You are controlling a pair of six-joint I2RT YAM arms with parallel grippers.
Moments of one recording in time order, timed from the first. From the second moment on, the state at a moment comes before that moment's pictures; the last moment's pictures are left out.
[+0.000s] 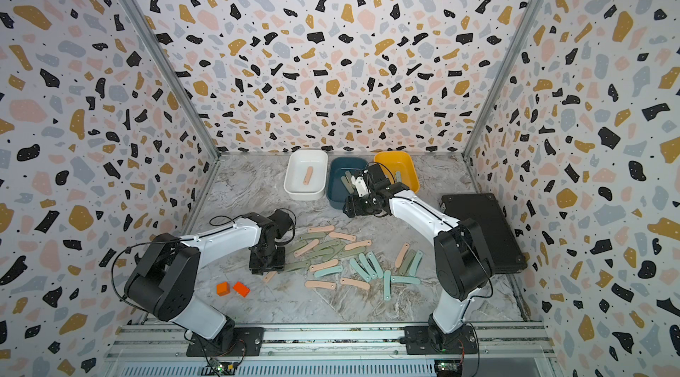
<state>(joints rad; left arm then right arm) -0.48 1.60 0.87 -0.97 -0.03 -0.63 0.53 1.72 1.31 -0.54 -0.30 0.28</state>
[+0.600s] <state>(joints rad) -0.48 1.62 0.89 -0.96 0.00 -0.61 0.53 1.68 1.28 -0.54 -0.30 0.29</state>
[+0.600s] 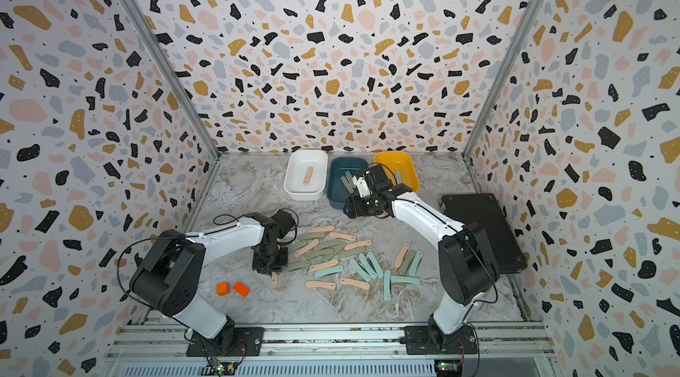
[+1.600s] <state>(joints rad) -0.34 2.26 2.25 -1.29 -0.19 -0.37 0.50 1.48 1.07 -0.61 -0.22 0.31</state>
